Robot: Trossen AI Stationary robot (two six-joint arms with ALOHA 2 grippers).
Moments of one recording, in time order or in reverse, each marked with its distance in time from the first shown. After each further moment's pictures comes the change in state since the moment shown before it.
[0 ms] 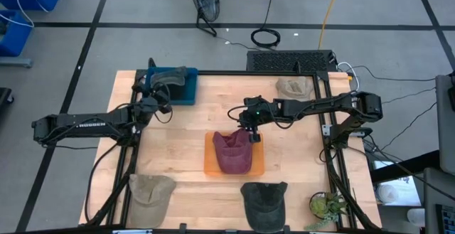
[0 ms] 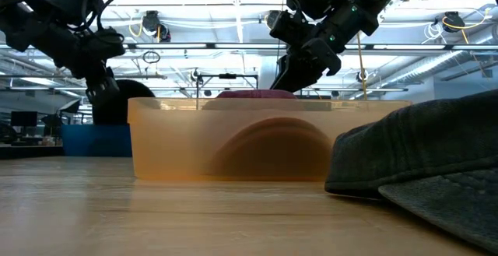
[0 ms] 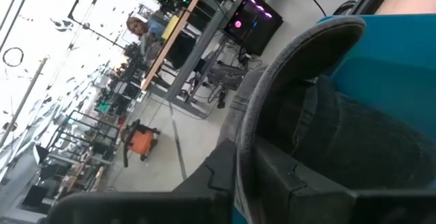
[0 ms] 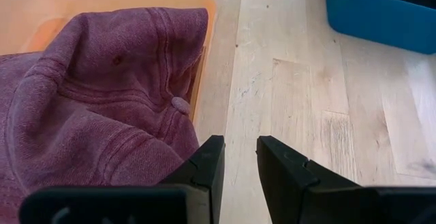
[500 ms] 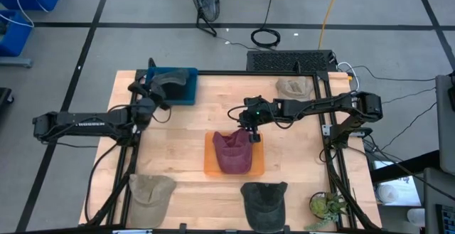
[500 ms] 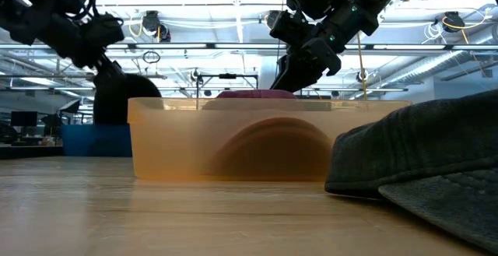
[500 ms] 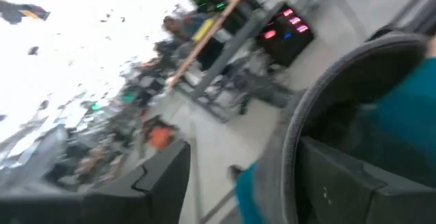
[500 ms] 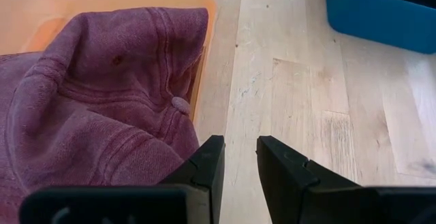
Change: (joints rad) left arm -0.073 -0.001 0.017 0.127 -0.174 0.027; right arm 0.000 0.000 0.000 -0.001 0.000 0.001
